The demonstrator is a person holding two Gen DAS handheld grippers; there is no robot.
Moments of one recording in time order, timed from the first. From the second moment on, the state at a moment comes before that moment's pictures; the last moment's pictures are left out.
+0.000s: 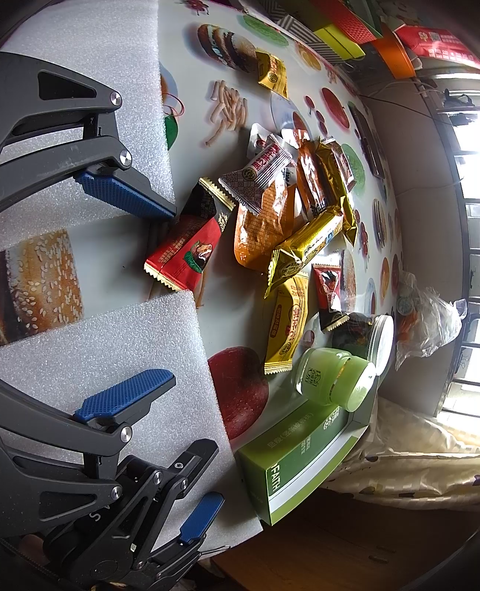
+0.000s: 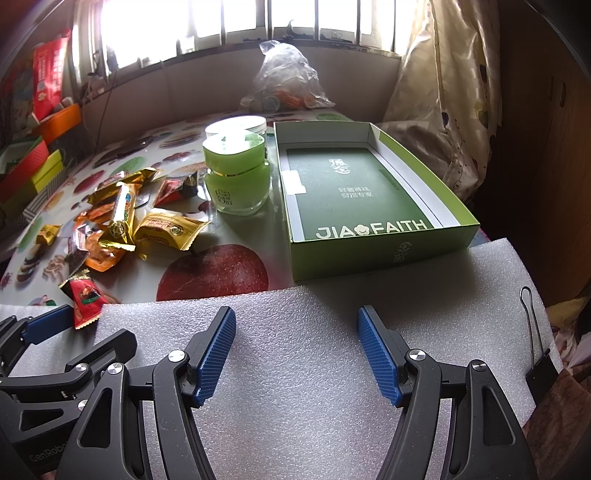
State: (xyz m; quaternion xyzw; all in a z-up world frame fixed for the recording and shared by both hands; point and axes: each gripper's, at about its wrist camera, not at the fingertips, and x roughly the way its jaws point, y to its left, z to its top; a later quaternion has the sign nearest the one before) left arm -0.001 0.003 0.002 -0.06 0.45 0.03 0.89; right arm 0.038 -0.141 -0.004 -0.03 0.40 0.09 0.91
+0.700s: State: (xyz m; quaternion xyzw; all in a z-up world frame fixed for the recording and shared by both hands) left arm -0.010 0.021 0.027 -0.09 0.43 -0.02 0.90; right arm 0.037 -0.138 0.008 -0.02 0.39 0.13 0.91
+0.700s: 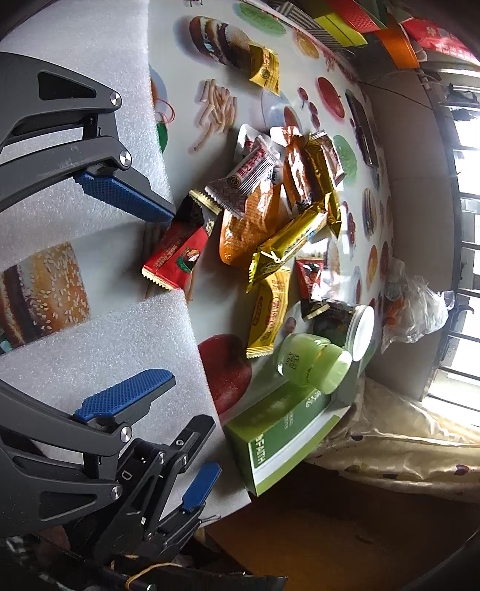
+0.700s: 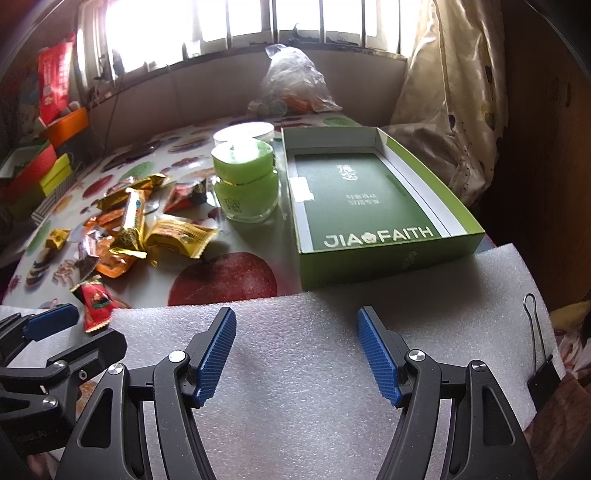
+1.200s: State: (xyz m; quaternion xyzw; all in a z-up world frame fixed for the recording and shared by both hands) left arm -0.031 0.133 0.042 -0.16 0.40 0.12 0.90; right arm 0.042 -0.043 0.015 -0.10 0.39 0.34 0.85
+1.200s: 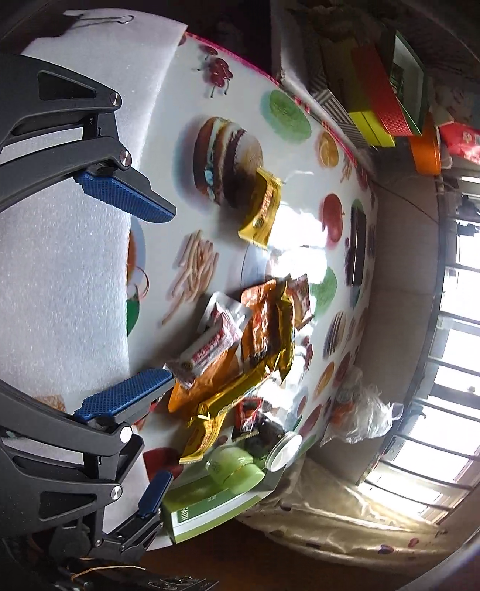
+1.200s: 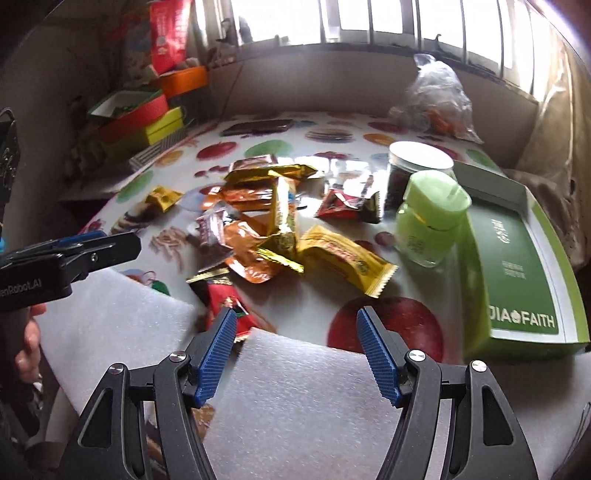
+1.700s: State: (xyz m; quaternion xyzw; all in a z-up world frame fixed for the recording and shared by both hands) left arm -0.017 0.136 0.033 -0.18 0.41 0.11 0.89; right arm 0.047 -0.004 -0.001 -0.11 0.42 0.39 0.81
